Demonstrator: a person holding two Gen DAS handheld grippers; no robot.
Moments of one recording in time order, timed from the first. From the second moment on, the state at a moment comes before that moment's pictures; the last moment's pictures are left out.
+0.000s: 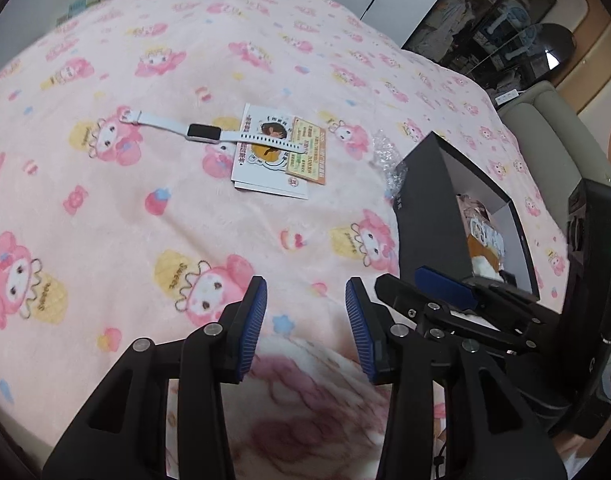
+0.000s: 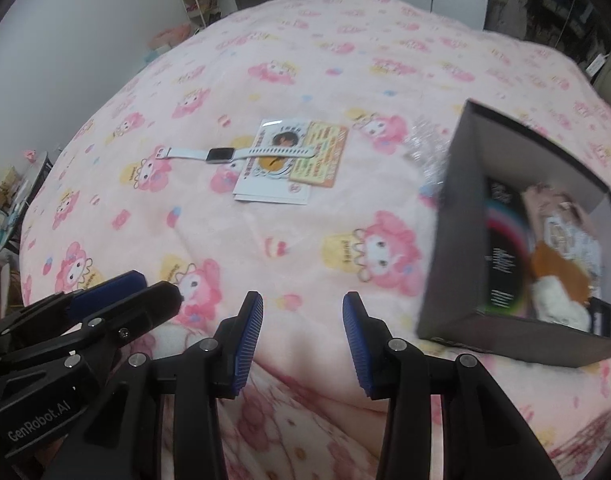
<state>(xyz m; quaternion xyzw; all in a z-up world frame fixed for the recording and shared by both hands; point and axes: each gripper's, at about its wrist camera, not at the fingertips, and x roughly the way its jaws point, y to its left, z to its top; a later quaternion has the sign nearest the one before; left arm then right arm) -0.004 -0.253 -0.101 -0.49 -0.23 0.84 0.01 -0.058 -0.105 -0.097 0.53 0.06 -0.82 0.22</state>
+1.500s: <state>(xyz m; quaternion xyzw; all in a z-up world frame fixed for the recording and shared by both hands) -0.099 -0.431 -0.216 -0.40 -0.48 0.77 -0.10 -0.243 -0.201 -0.203 0.60 -0.18 -0.71 0.32</state>
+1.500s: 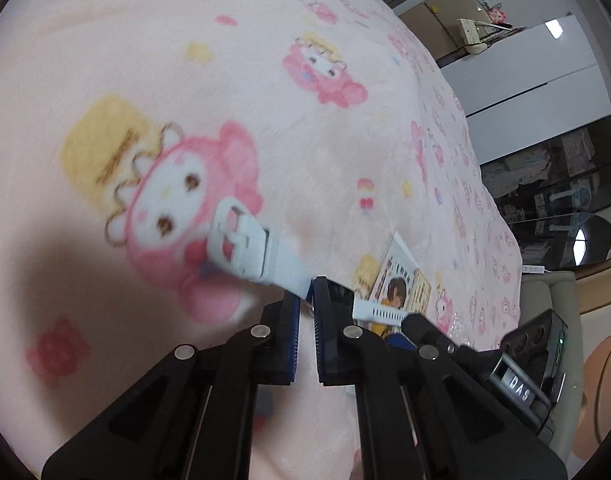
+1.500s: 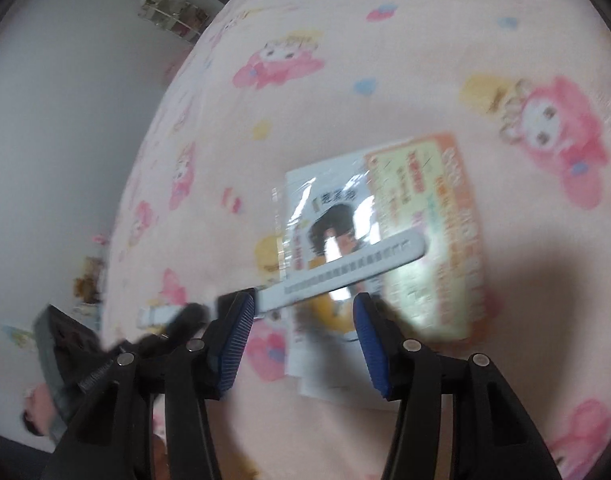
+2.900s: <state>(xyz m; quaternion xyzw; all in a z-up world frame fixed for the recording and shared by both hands) -0.059 -0.353 -0.124 -0.36 -0.43 0.83 -0.03 -0.174 -0.189 -0.116 0.50 -0.12 -0.79 0.33</state>
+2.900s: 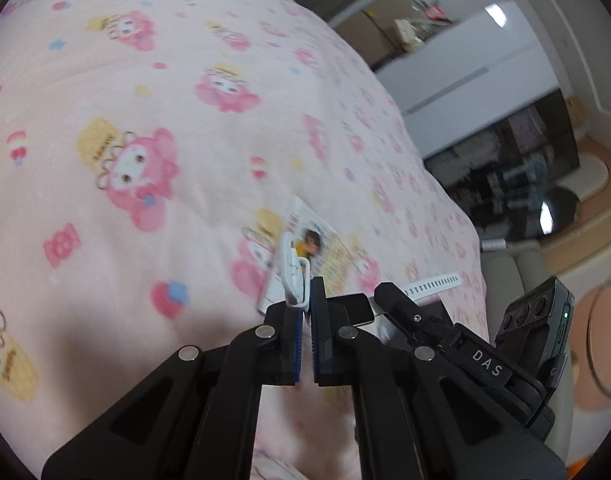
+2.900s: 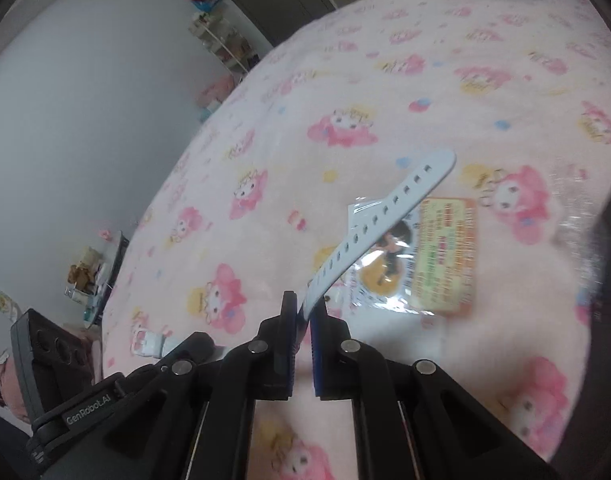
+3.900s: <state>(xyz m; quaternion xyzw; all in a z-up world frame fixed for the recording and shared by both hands) -0.106 -0.050 -0.065 -0.46 -0.29 0.83 0.13 -0.121 0.138 -0.035 0.45 -0.11 -0.86 0.21</state>
